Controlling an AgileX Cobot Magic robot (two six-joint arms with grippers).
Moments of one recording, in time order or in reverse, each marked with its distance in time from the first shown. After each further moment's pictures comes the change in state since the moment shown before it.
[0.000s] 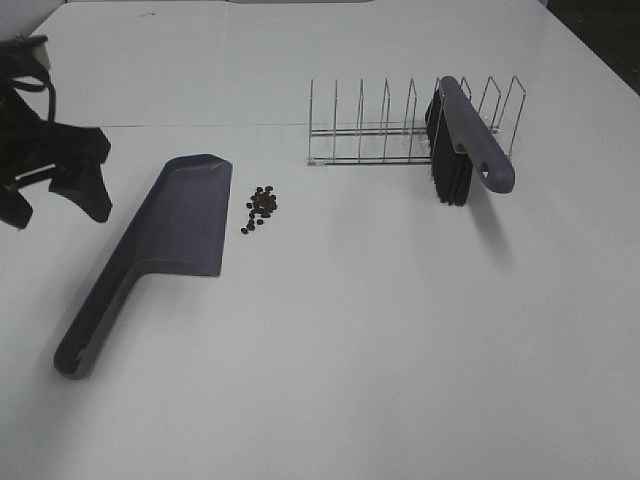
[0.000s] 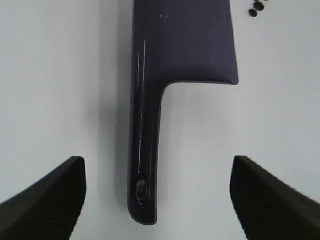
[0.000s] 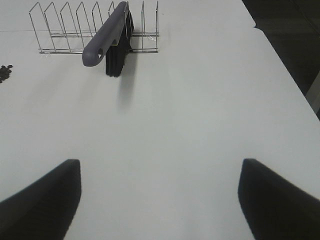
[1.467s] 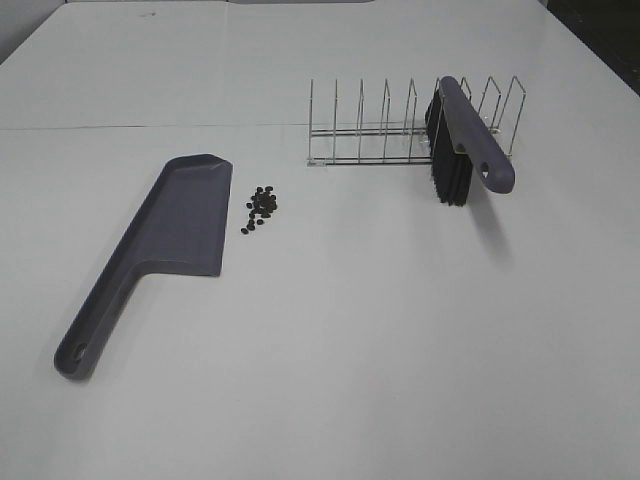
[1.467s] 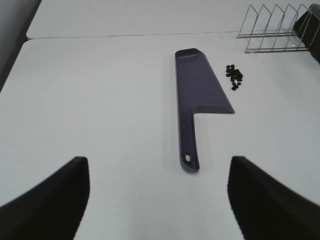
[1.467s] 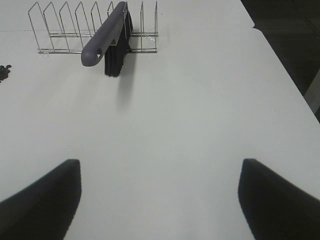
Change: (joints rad) left arm 0.123 -1.732 0.669 0.113 0.151 0.053; right arm 0.000 0.000 0.000 -0.004 0.000 0.000
